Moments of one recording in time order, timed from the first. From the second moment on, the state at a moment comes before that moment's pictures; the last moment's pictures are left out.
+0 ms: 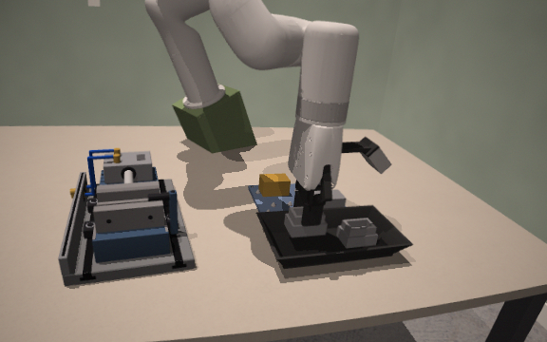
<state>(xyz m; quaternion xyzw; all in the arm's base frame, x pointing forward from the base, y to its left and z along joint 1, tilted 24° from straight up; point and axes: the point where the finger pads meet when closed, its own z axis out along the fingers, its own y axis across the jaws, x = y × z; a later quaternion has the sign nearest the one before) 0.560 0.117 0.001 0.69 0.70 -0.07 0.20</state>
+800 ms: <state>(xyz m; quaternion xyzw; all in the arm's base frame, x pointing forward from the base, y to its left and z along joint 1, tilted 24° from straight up) 0.564 0.110 -0.014 0.69 0.70 -0.07 0.20</state>
